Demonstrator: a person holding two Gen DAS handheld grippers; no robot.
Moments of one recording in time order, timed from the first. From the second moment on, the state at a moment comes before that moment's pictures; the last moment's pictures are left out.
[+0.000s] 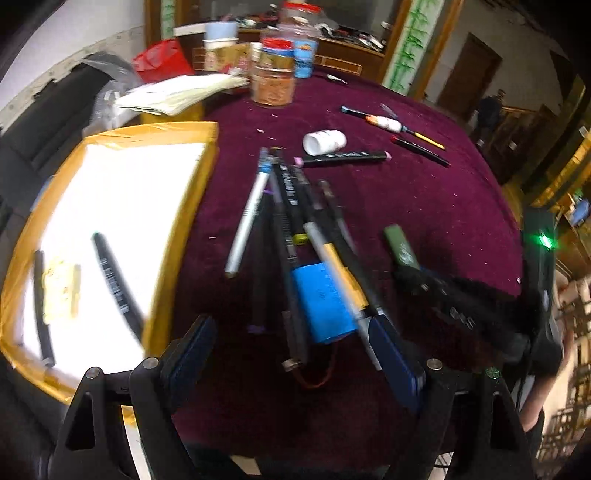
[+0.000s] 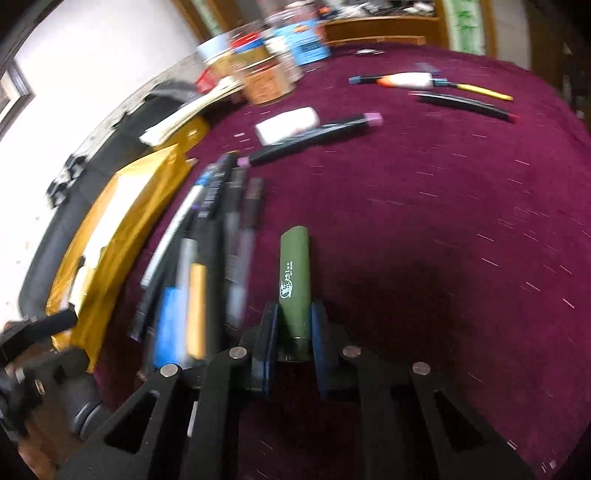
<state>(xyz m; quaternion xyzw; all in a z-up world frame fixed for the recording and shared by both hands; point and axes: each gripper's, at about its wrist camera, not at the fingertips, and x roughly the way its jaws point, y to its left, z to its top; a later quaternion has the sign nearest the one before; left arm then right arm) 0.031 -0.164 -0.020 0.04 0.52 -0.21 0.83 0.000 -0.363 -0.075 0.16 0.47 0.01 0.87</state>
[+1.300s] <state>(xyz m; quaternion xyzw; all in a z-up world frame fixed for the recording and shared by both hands) 0.134 -0.275 -0.064 0.01 0.62 -0.24 0.75 -0.030 -0.409 -0.078 0.21 0.44 -0.02 0.87</state>
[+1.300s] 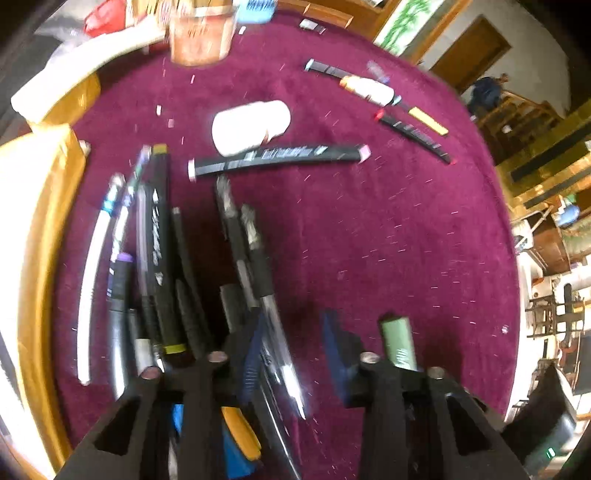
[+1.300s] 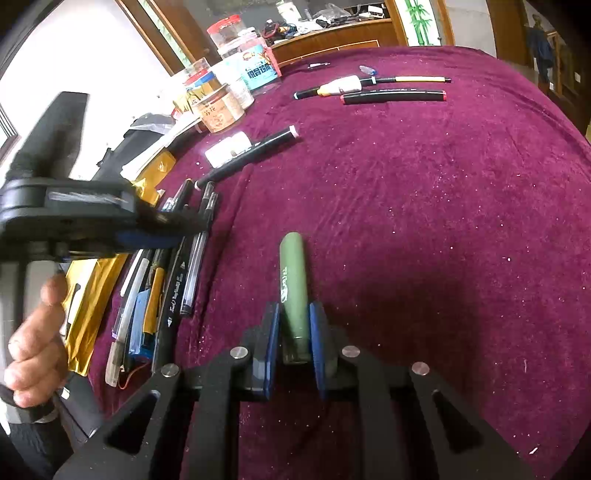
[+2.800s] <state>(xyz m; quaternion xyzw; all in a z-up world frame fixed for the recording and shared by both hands) 0.067 -0.019 0.014 -0.15 0.53 -0.17 0.82 0.000 -0.235 -0.003 0.19 0.38 0.23 0.88</state>
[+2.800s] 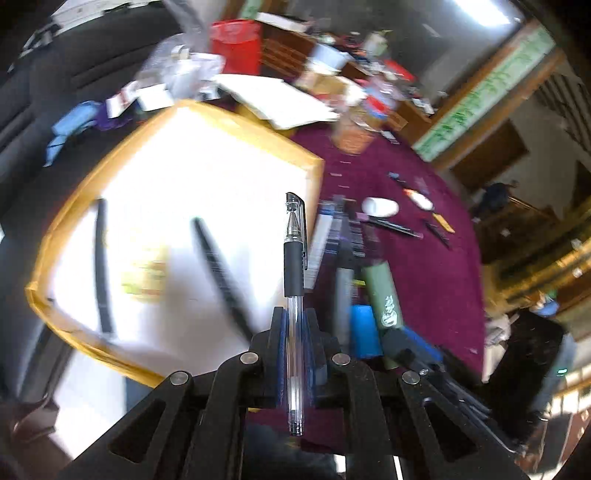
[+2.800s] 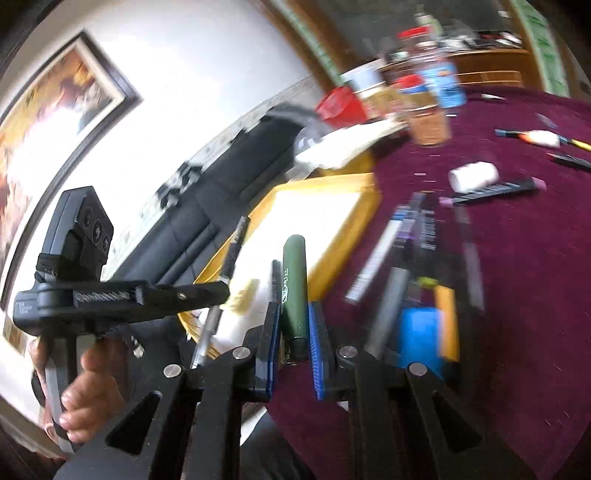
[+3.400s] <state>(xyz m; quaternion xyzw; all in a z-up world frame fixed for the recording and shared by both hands) 0.112 0.011 -0.062 -0.13 0.58 -0.08 0.80 0.107 -0.136 -0.049 0.10 0.46 0.19 0.86</state>
